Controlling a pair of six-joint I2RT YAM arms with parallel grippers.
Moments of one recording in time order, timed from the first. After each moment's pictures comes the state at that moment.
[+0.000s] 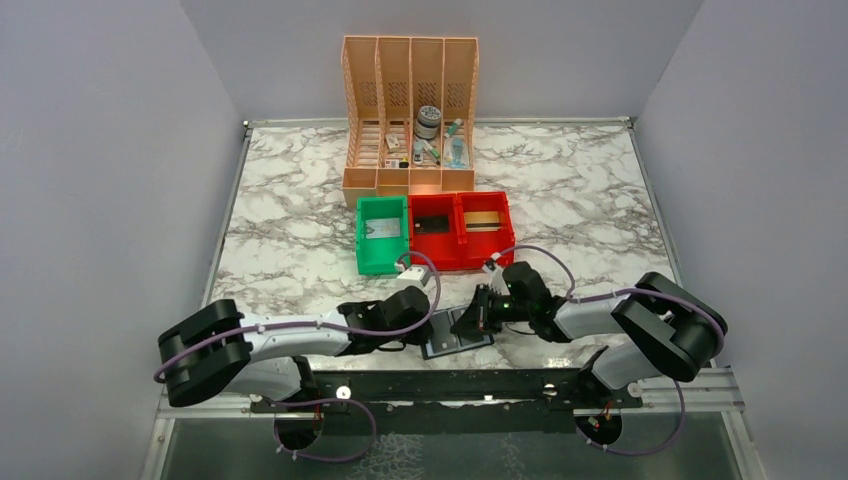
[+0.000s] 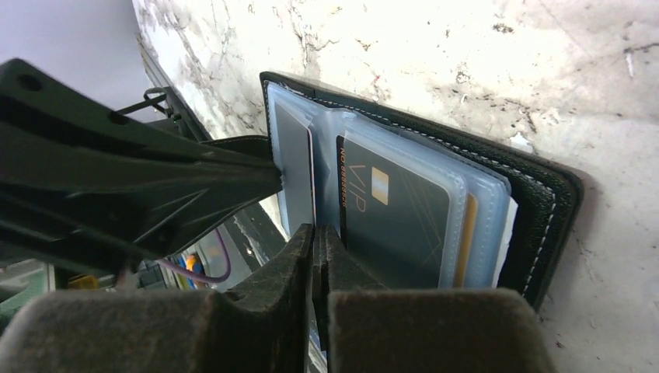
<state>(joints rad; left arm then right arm) -1.14 1.22 0.46 -0.04 -0.19 -0.88 0.75 1.46 0.27 0.55 -0.51 1.00</state>
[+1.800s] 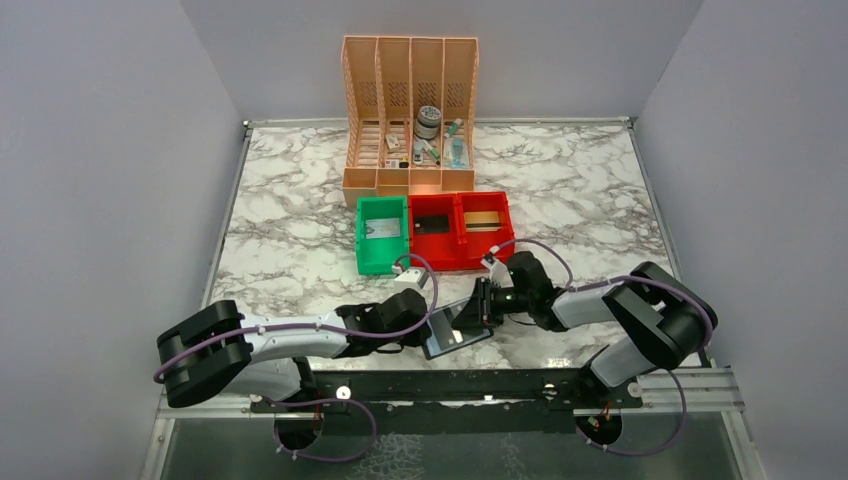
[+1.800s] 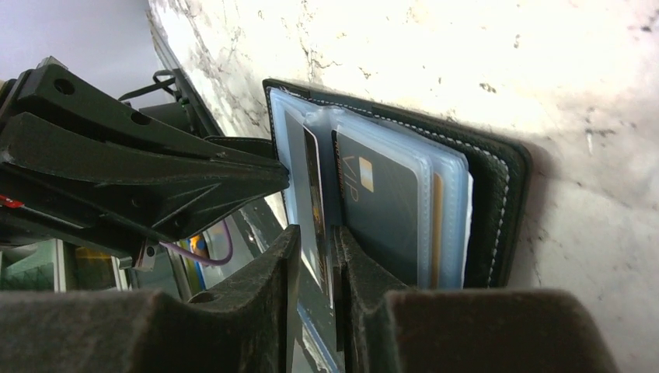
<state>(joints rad) -1.14 1.25 0.43 -0.02 -0.19 -0.89 0.65 1.52 0.31 0.53 -0.66 0.91</state>
